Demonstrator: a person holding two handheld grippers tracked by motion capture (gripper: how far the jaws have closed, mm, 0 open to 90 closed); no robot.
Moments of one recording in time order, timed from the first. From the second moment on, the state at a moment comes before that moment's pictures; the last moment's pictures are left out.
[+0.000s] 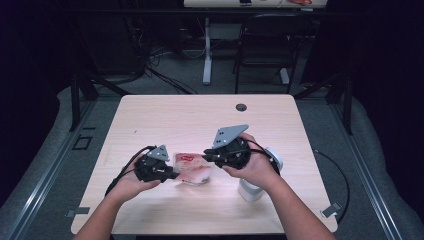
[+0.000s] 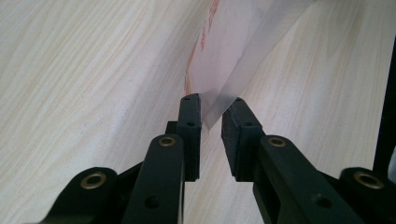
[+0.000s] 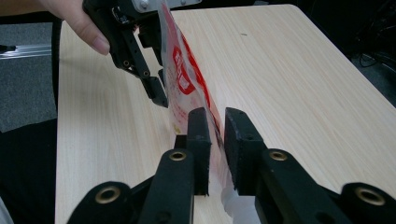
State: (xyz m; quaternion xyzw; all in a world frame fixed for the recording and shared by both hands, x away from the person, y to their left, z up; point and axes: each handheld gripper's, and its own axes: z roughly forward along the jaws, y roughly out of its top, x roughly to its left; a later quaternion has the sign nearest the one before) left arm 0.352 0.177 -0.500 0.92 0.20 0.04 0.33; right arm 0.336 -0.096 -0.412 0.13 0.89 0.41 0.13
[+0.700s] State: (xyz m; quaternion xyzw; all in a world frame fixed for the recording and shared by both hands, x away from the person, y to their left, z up) left arm 0.339 0.189 -0.518 0.91 0.24 0.03 0.35; right arm 0.339 -0.079 -0.414 0.15 0.89 0.41 0.12
